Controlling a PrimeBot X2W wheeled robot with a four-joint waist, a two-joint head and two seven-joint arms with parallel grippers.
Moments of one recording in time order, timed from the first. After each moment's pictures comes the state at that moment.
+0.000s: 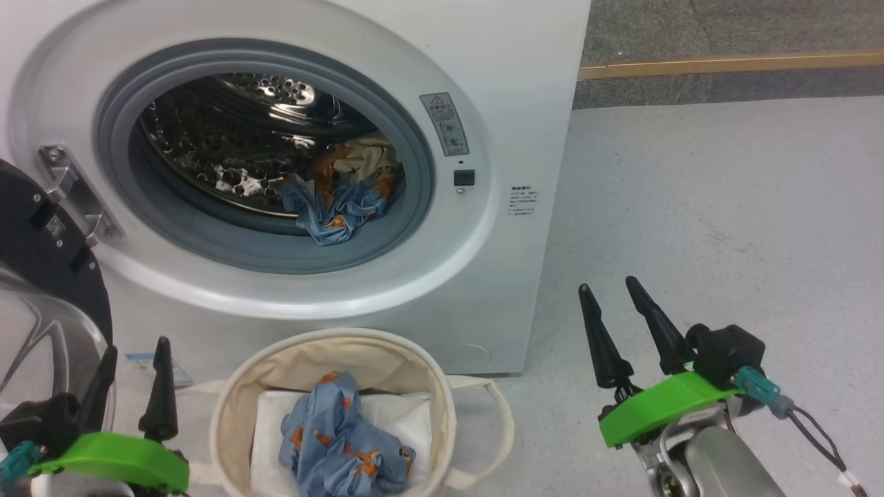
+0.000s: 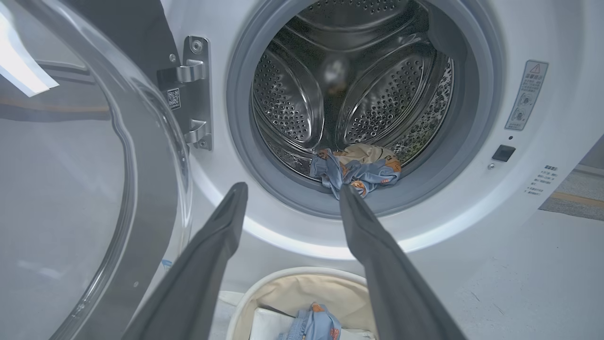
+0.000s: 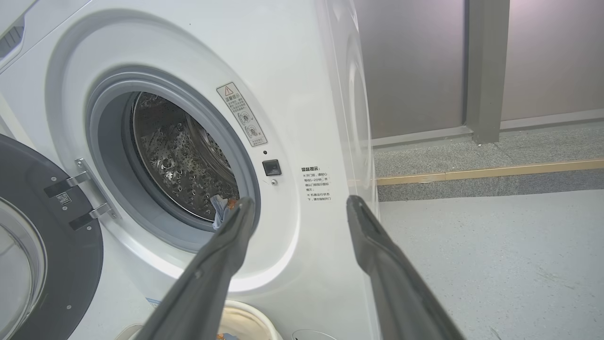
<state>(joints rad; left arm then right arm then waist) -0.18 0.42 -0.22 0.34 -0.67 0.10 -0.25 -0.24 -0.05 0.22 0.33 0.30 0.12 -0.26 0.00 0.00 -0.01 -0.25</state>
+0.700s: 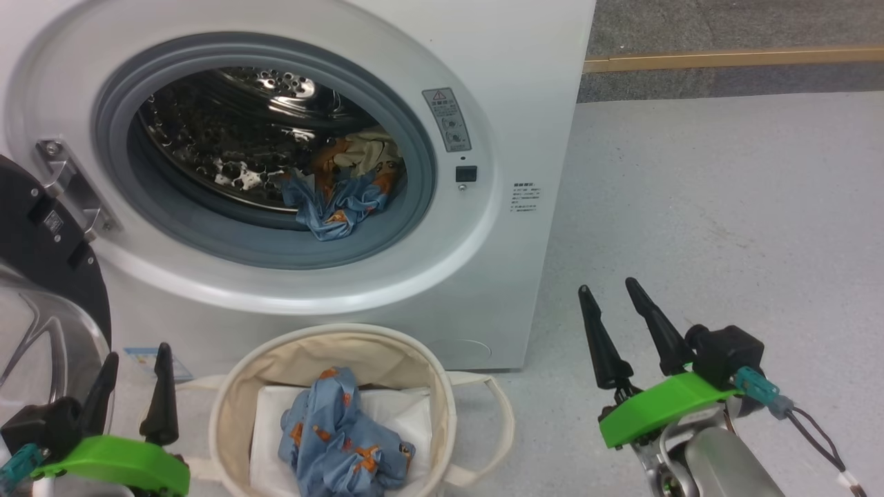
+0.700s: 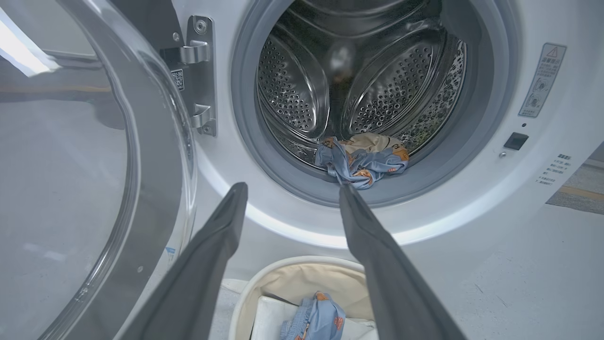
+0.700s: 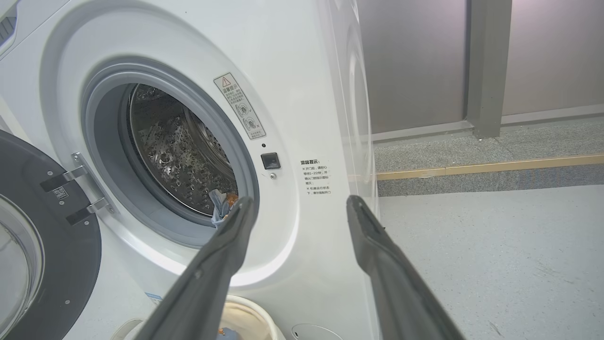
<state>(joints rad) -0.17 0.41 -0.22 0.36 -0.66 0.08 -0.25 -0.24 -0.05 0.22 0.33 0.30 0.12 -0.26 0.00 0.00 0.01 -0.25</state>
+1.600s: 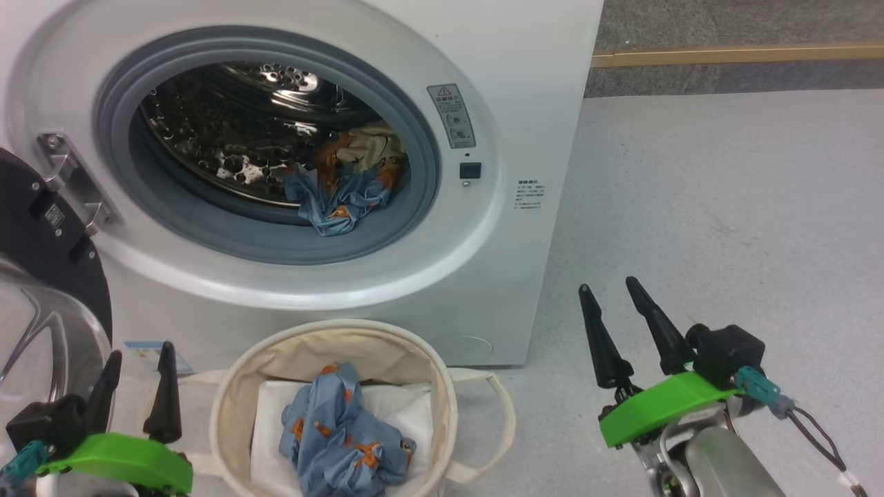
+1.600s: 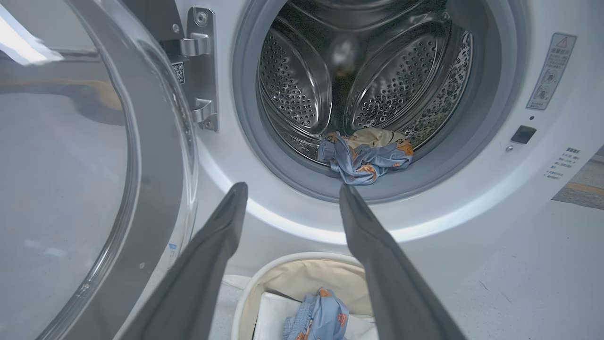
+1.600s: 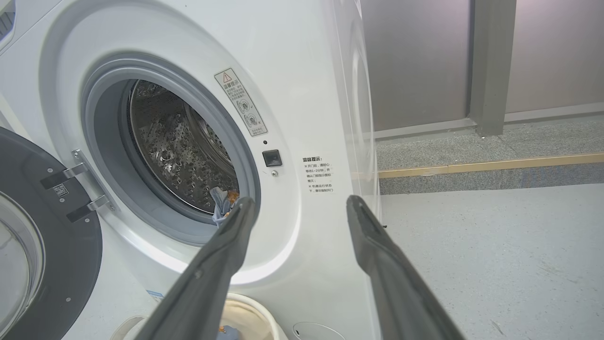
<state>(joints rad) -0.19 0.41 -0.22 0.38 -0.64 0.07 -0.25 -0.24 -0.05 0.22 0.33 0.30 0.12 -0.26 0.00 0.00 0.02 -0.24</state>
